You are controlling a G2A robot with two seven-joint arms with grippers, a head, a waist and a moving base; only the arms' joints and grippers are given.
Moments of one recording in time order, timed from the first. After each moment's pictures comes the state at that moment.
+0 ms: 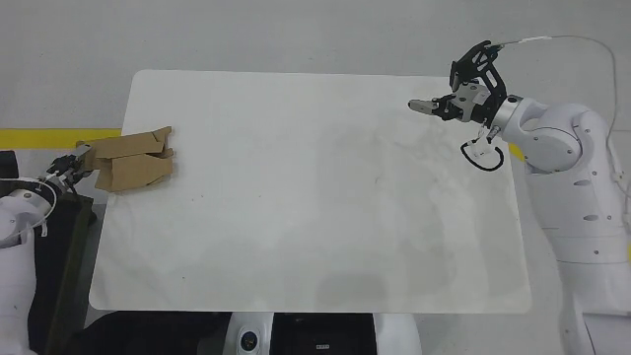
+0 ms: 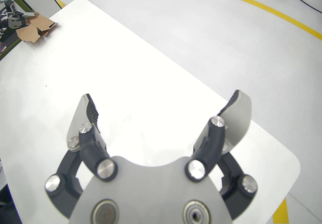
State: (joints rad) left arm 1.12 -0.86 -1.86 -0.82 0.02 -0.27 -0.73; right arm -0.80 -1.06 1.36 -1.37 -0.75 -0.69 0.65
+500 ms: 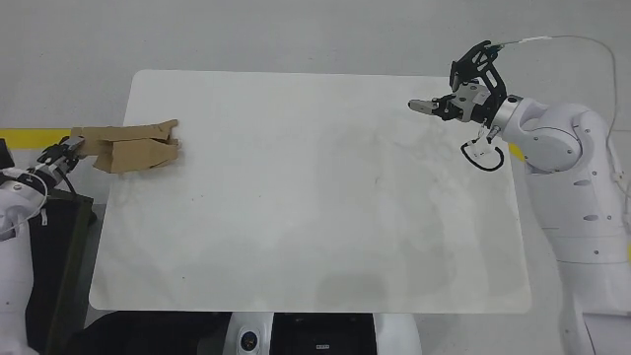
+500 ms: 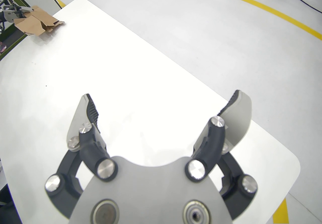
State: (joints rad) left arm 1.10 -0.86 -1.87 -0.86 -0.10 -0.30 -0.77; right arm -0.80 -1.06 1.36 -1.37 -0.75 -0.69 0.65
